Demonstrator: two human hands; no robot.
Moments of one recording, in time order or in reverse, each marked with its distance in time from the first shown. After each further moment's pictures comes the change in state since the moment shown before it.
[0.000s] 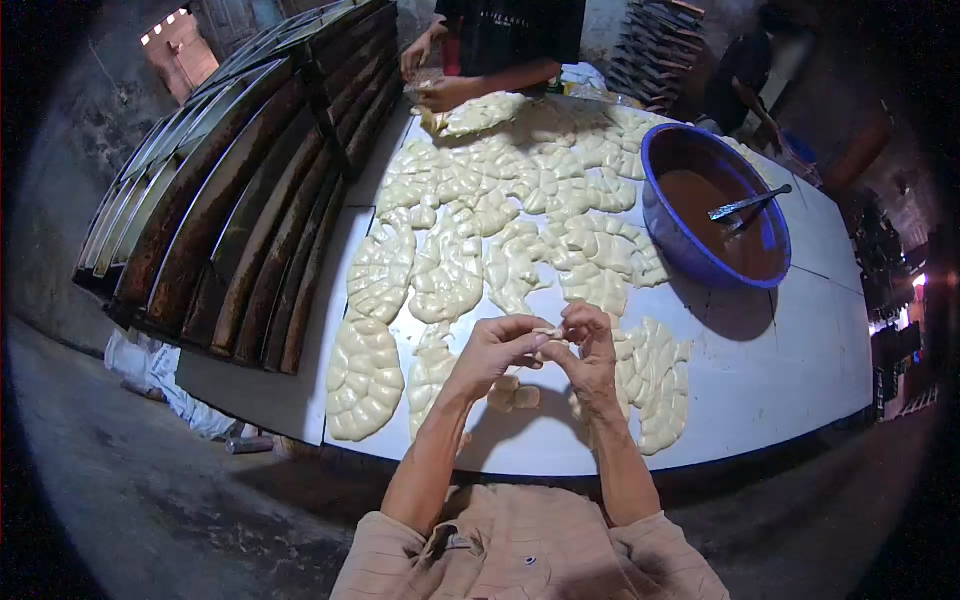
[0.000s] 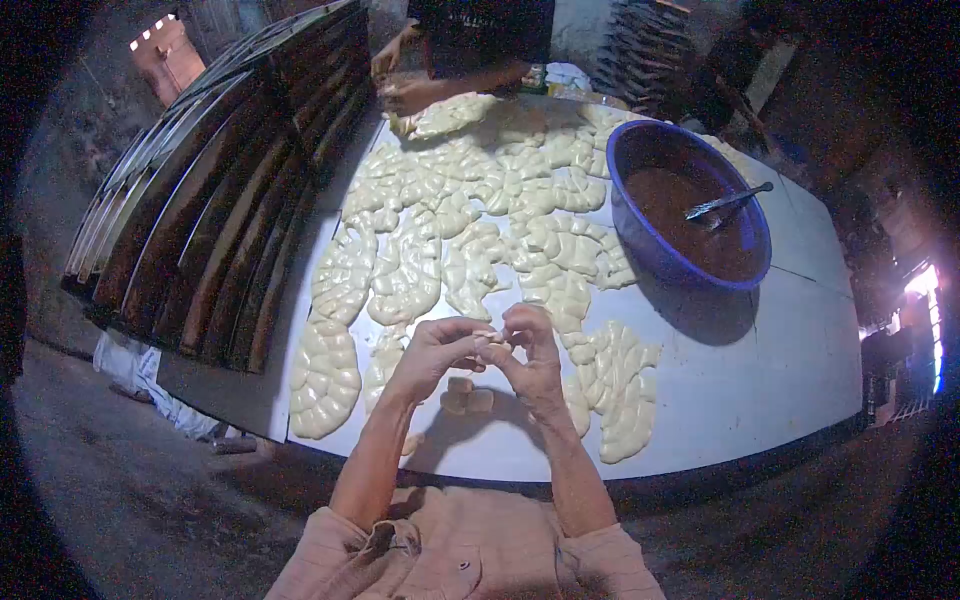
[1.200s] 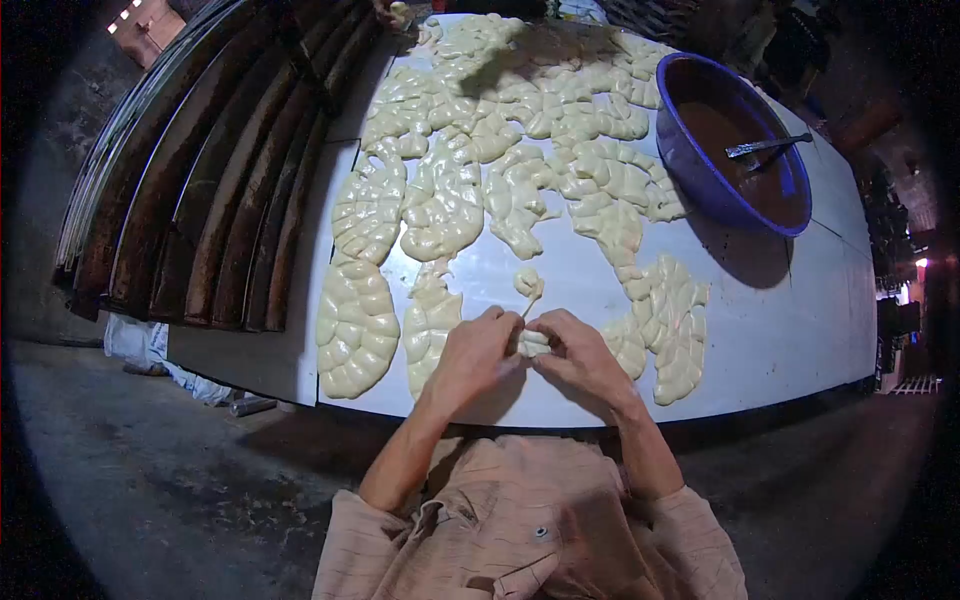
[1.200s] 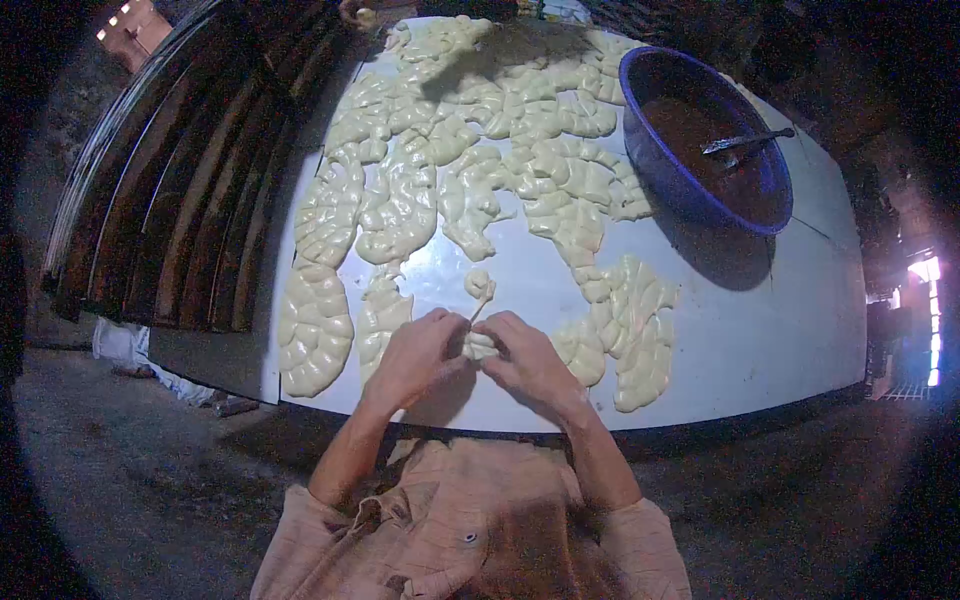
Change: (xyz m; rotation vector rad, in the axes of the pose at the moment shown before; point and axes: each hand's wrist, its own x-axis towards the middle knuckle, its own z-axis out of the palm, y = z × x) left_hand -0.050 -0.037 -0.017 1.263 -0.042 0.010; right_hand -0.042 -0.013 -0.008 -0.498 -0.567 0.380
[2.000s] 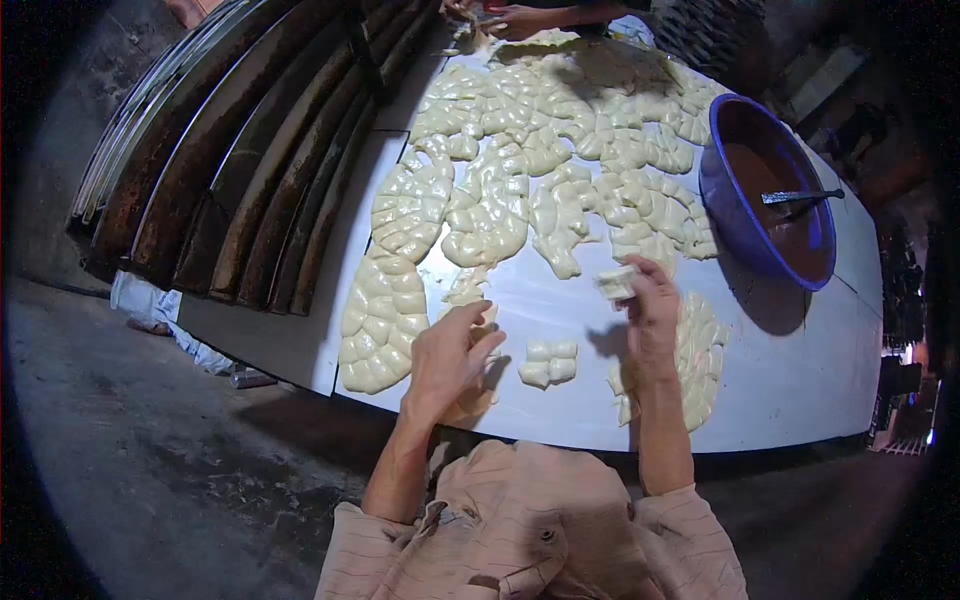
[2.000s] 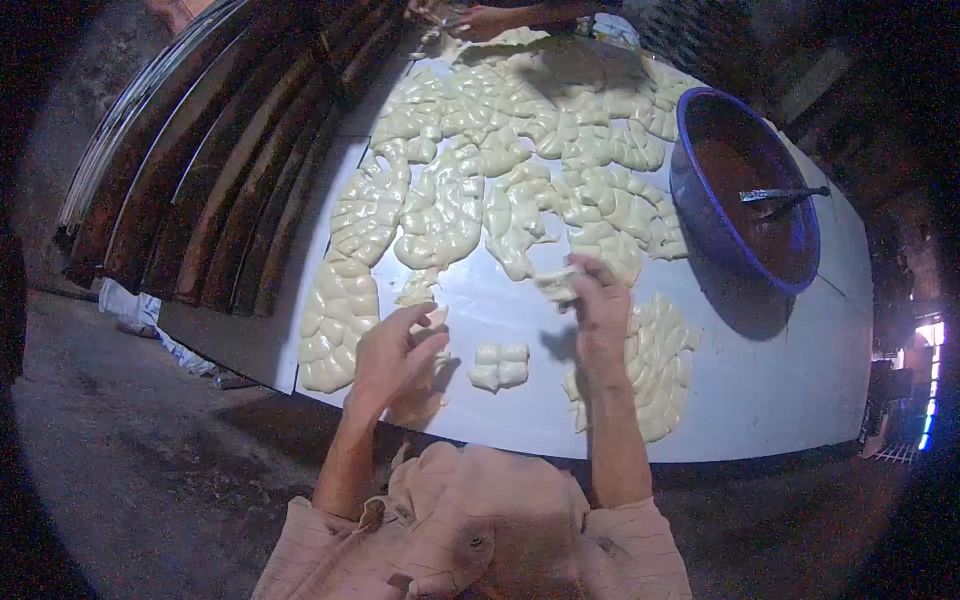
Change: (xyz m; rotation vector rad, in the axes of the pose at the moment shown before) left_hand -0.038 -0.028 -0.033 -0.247 0.415 -0.296; right_hand 0.064 0.010 -0.035 0.821 0.553 0.052
